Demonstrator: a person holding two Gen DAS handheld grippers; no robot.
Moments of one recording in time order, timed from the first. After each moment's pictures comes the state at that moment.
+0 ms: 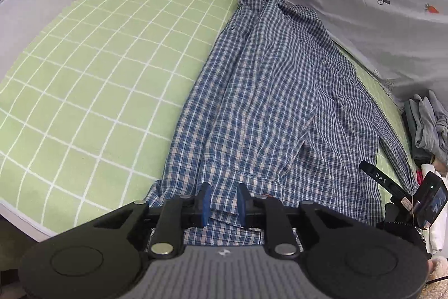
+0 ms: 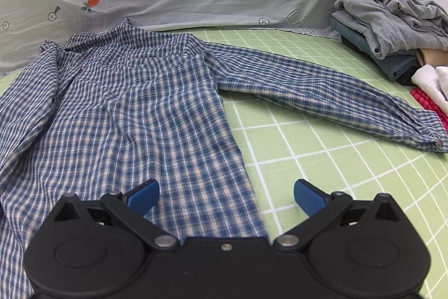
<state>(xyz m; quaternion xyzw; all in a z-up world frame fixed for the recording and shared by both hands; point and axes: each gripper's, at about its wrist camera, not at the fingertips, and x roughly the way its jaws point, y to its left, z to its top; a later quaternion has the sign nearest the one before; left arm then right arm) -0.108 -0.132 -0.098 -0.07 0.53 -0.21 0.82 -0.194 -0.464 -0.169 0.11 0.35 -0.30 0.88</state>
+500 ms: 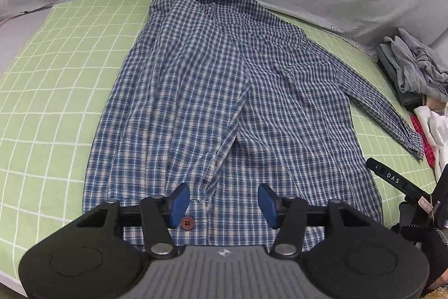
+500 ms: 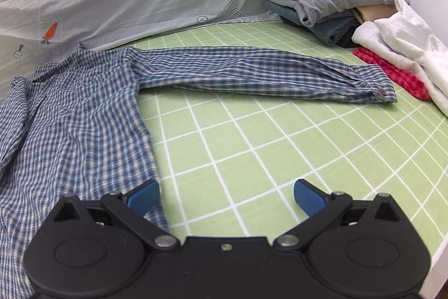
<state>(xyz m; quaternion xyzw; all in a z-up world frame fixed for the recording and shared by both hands) -0.123 -0.236 -0.092 0.04 0.50 -0.27 0.82 -0.273 -0.513 -0.166 0.18 0.33 -0.36 0.86</state>
